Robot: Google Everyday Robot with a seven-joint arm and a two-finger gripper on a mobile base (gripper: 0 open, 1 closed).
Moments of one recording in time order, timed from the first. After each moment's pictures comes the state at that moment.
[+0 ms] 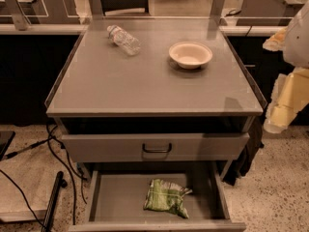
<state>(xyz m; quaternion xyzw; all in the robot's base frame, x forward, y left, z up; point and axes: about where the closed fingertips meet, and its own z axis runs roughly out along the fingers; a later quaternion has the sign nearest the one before) 0.438 -0.217 0.976 -0.60 0.78 -0.03 0.16</state>
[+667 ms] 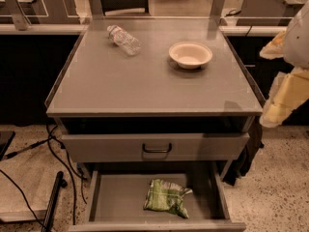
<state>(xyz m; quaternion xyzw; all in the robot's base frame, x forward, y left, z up) 0.438 -0.217 0.976 -0.60 0.78 -0.03 0.16</state>
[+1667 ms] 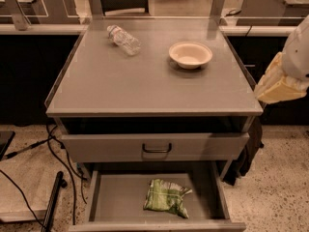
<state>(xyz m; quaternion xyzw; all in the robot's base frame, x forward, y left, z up) 0.439 -0.217 0.957 -0.60 0.78 -0.02 0.17</state>
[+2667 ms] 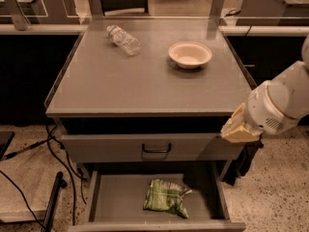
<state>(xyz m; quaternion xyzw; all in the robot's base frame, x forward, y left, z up) 0.440 -0.190 0.837 -0.57 0.79 0.07 0.20</state>
